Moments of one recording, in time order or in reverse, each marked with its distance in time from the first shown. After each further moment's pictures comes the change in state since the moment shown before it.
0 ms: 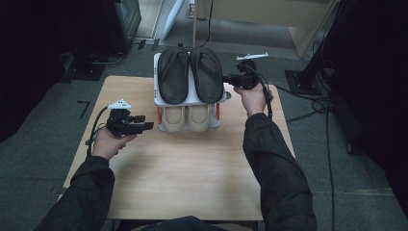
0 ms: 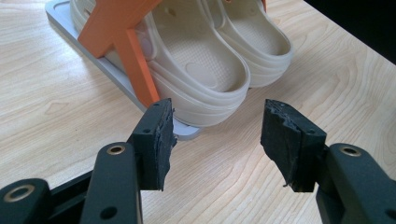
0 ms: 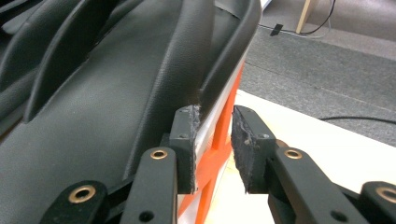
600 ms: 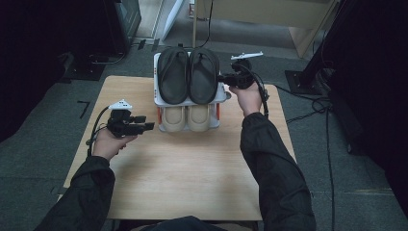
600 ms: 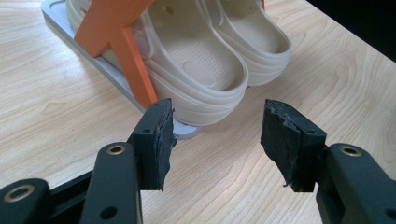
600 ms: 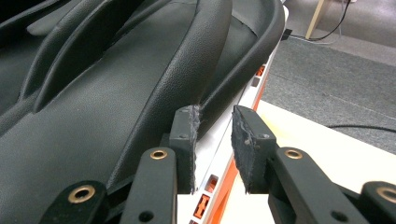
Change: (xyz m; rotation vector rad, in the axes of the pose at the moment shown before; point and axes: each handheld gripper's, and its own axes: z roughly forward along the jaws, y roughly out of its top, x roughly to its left) left arm -0.001 0.000 0.001 0.005 -0.003 0.007; right arm 0.013 0.005 0.004 -0.006 0.029 -0.026
